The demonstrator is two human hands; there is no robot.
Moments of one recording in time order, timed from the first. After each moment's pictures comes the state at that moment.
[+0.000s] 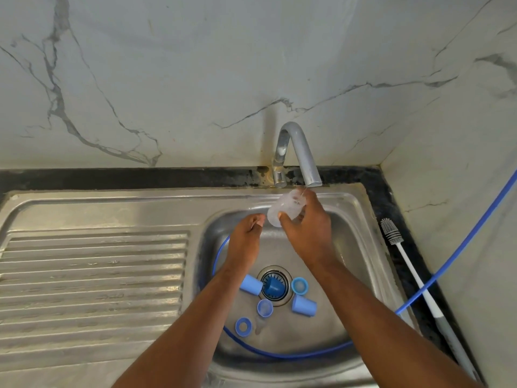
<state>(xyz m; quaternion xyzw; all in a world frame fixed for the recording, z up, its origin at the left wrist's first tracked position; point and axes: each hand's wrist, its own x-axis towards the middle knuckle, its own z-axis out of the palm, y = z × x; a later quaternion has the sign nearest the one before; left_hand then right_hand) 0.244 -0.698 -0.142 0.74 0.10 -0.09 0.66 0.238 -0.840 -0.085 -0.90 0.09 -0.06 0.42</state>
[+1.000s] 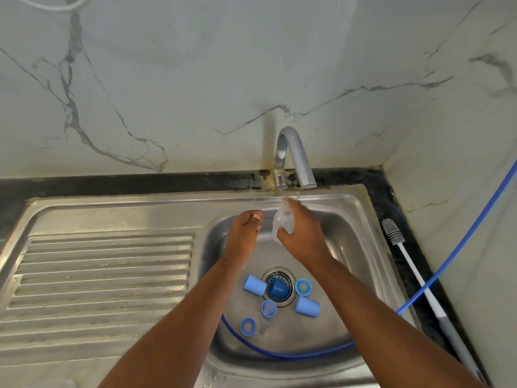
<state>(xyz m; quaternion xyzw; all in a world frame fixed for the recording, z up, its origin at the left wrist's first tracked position) 0.264 -0.690 -0.140 0.71 0.12 -0.11 0.69 0.231 -0.836 -0.077 -0.92 0.02 -0.05 0.40</state>
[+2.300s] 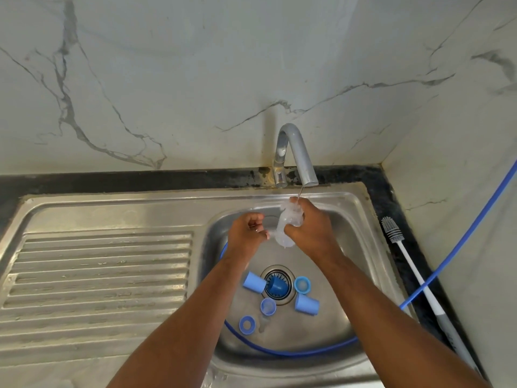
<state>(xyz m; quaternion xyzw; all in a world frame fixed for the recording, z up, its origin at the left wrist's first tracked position) 0.256 -0.693 -0.145 0.79 0.13 -0.13 0.59 0.229 -0.846 -0.065 -0.89 0.09 0.00 0.44</state>
